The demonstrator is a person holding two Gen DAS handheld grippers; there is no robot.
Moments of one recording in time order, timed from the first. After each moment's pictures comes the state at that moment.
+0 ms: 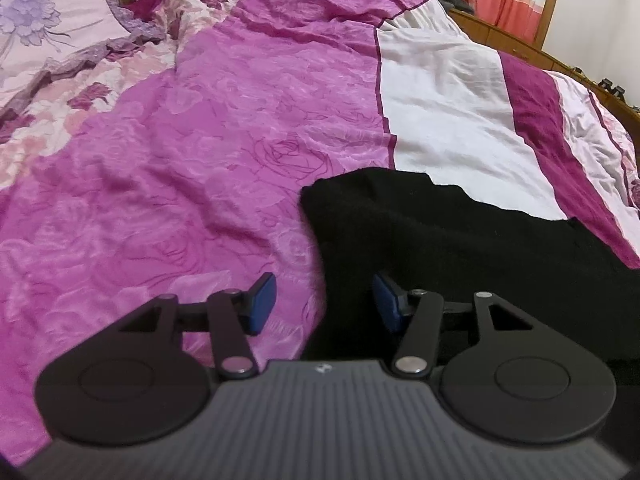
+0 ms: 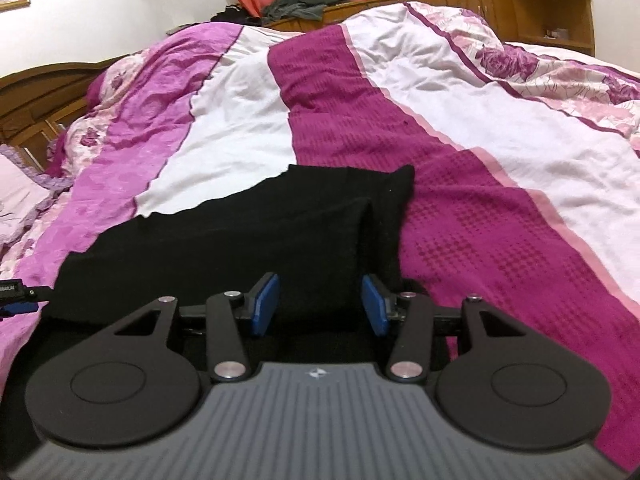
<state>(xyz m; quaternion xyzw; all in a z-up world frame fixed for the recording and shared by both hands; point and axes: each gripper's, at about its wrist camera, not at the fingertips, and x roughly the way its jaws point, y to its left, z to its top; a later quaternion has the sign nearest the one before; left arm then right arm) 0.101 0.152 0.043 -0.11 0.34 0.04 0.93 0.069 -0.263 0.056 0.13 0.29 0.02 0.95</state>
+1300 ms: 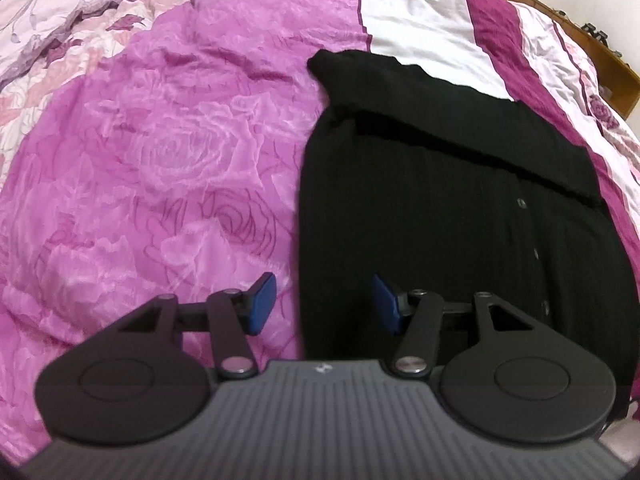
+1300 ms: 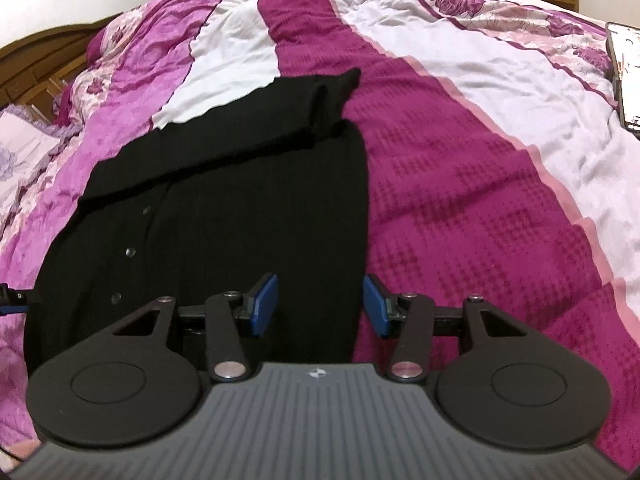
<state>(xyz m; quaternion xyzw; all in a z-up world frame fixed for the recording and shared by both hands) -0.064 0.143 0.041 -0.09 0.43 0.01 0.90 -0.100 -0.284 0.052 0.13 0.38 0.02 0.92</state>
